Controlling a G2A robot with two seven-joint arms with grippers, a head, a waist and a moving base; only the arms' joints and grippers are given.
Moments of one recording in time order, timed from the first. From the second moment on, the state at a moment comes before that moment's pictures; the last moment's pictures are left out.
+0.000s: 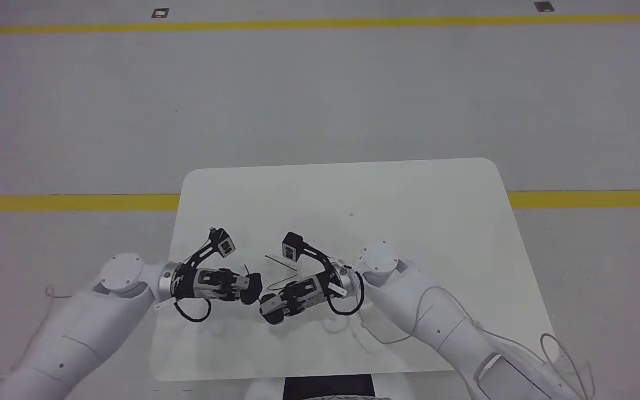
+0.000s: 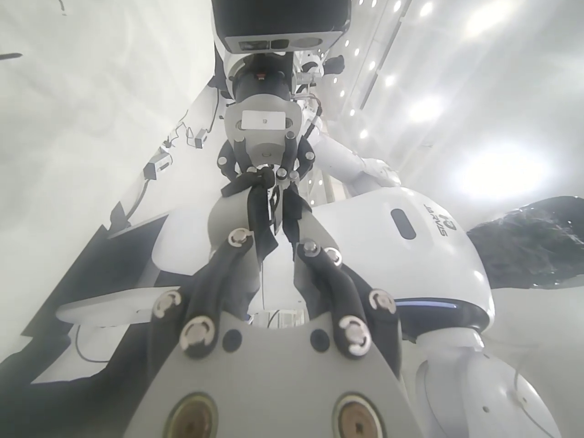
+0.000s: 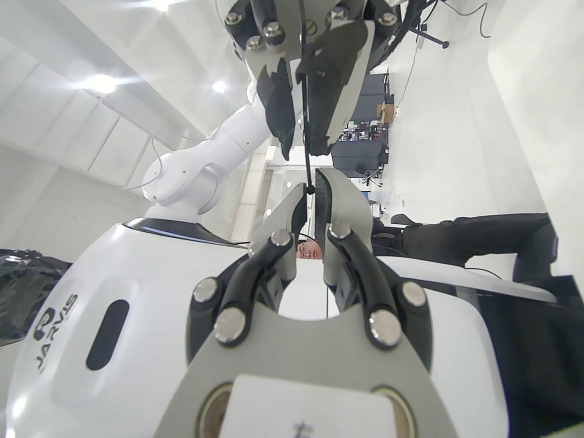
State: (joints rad) left arm 1.33 -0.74 -1.00 -1.40 -0.89 -0.30 -1.39; right arm -1.06 -1.40 0.68 -1.12 0.58 -0.22 1.33
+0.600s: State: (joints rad) left arm 1.29 -0.71 -0.94 -1.39 -0.92 -0.32 -1.39; right arm -1.07 -1.40 0.70 -1.12 0.59 -0.22 1.29
